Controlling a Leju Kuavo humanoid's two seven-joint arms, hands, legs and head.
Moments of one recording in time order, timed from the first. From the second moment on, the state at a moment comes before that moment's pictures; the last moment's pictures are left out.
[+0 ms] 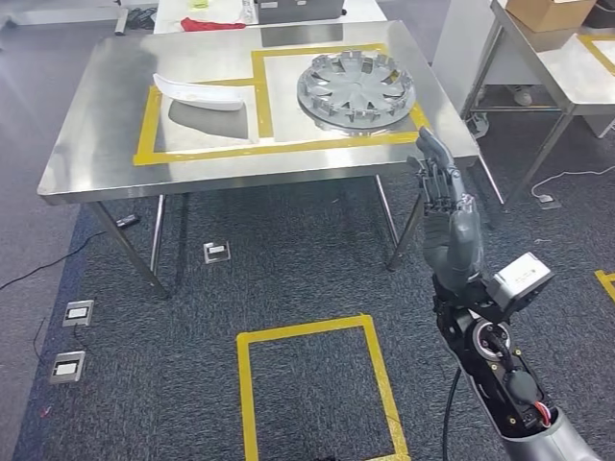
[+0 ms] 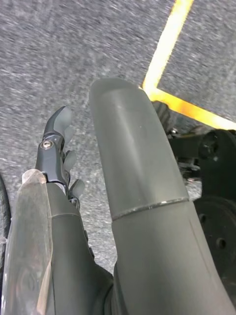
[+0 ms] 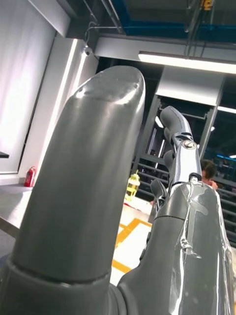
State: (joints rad) left arm -0.10 0.09 -0.79 -0.23 1.30 0.21 -0.26; right arm -0.13 -0.17 0.31 -1.89 -0.27 -0.22 -0.57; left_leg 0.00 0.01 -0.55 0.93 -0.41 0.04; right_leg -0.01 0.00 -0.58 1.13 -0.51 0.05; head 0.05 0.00
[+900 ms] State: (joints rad) left arm -0.10 0.09 -0.80 -0.23 1.26 0.20 -0.26; right arm 0.06 -0.19 -0.06 -1.75 -0.63 -0.06 -0.57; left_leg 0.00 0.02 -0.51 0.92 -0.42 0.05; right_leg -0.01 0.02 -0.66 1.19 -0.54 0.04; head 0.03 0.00
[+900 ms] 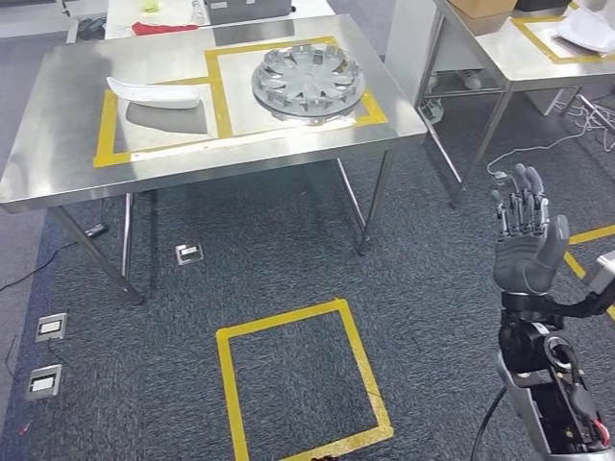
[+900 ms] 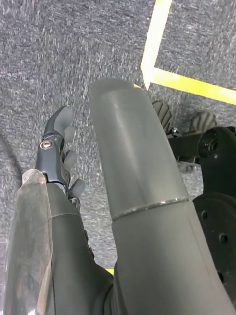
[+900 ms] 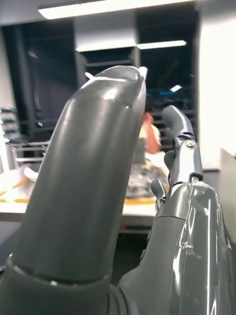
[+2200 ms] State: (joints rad) left arm -0.14 0.07 -0.84 -0.23 1.22 0.21 -0.23; right arm -0.07 -0.17 -0.08 -0.54 -0.25 -0.26 -0.33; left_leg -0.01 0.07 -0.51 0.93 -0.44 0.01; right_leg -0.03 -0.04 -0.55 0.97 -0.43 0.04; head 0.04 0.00
